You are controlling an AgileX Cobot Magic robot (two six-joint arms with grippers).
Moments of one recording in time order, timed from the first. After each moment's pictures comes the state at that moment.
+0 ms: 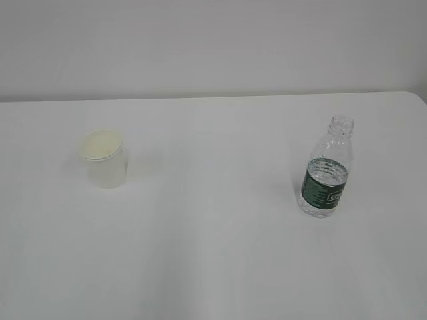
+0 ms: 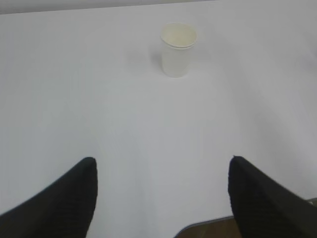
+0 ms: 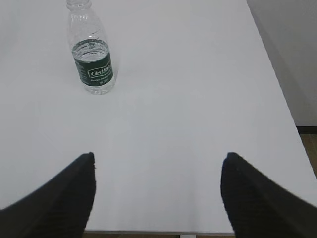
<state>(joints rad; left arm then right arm) 0.02 0.00 -0.53 -0.20 1.11 0.10 0.08 -0.02 -0.50 -0.12 1.15 0.00</state>
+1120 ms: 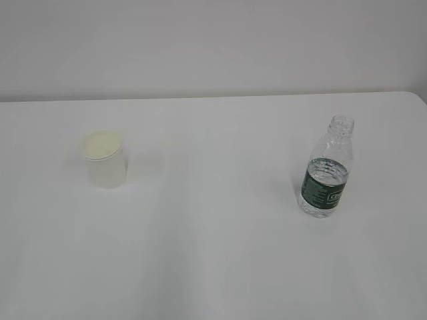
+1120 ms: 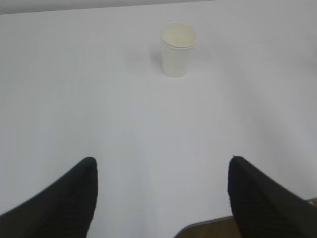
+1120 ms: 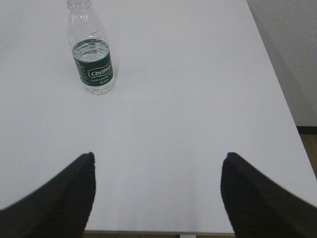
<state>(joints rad) 0.02 0.00 -0.53 -0.20 1.11 0.10 0.08 -0.02 -0.50 -0.12 1.15 0.00</state>
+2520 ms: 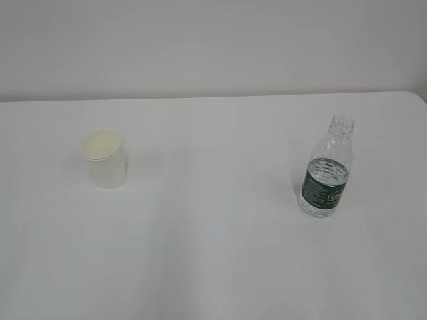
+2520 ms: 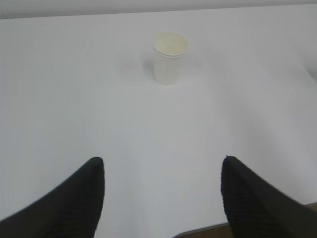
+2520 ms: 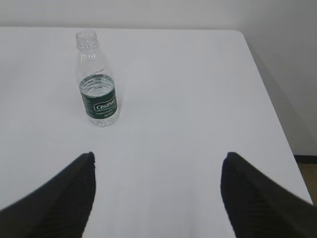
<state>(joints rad) 0.02 0.01 -0.53 -0.23 1.10 0.10 0.08 -0.01 -0.52 -0.11 1.07 0.00</state>
